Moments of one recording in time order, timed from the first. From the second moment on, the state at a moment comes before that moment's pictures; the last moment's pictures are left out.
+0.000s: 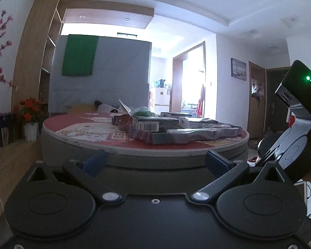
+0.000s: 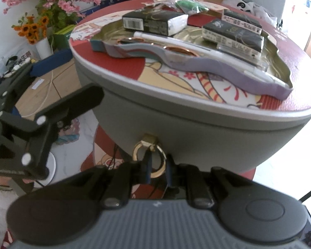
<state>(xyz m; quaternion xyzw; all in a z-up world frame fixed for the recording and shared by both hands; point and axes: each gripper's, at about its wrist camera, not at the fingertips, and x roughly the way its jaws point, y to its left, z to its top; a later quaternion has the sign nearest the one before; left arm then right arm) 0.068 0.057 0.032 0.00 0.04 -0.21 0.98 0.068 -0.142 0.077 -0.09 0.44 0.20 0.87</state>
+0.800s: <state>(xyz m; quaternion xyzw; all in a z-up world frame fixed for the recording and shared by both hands) 0.075 0.071 0.051 -0.03 0.09 -0.22 0.97 0.073 -0.137 0.080 -0.08 0.46 0.19 0.87</state>
